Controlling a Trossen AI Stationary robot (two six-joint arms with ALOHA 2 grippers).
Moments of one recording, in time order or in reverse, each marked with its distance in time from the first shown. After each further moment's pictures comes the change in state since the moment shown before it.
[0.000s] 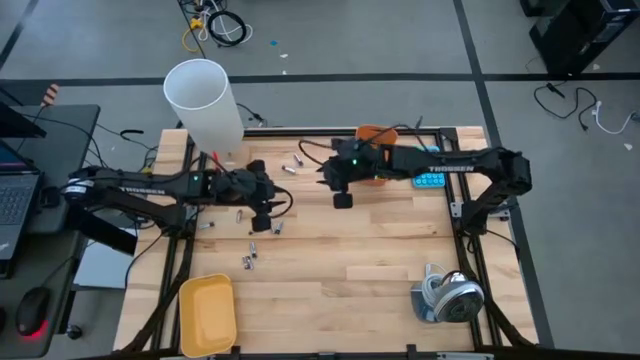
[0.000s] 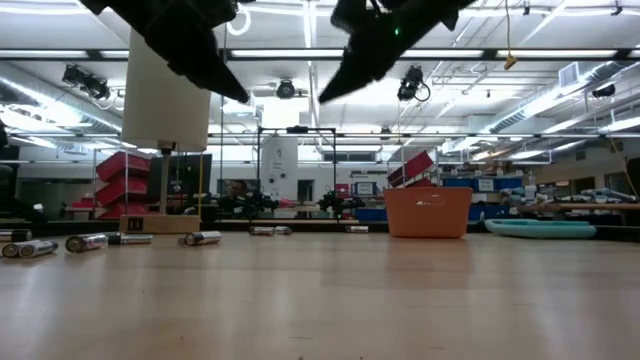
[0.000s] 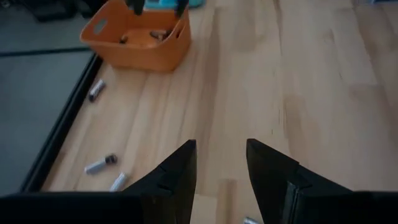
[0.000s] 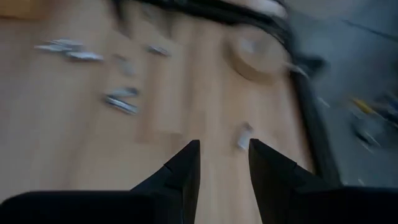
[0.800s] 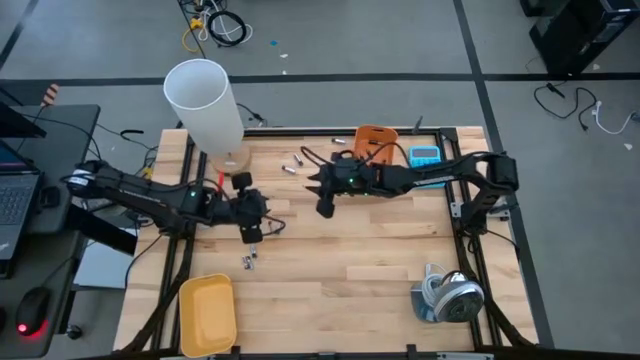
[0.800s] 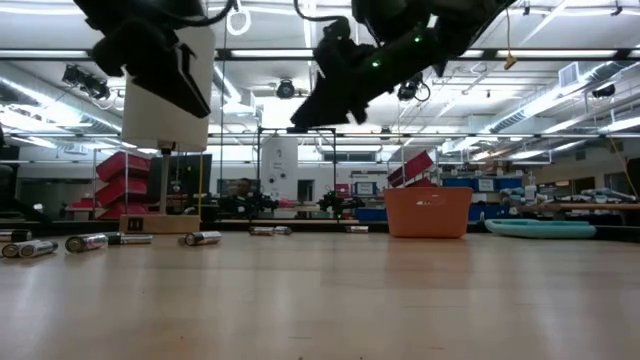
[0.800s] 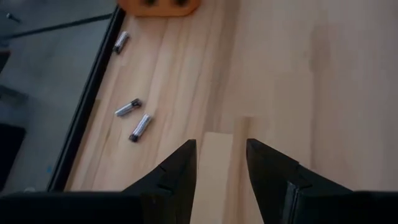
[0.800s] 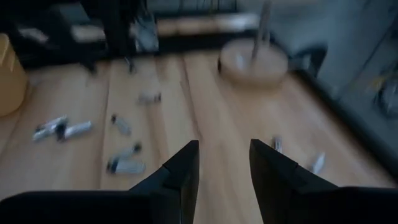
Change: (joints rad) left arm -0.233 0.000 -0.004 -0.252 -0.322 -0.151; right arm 0.039 0.111 -0.190 0.498 0.066 0.348
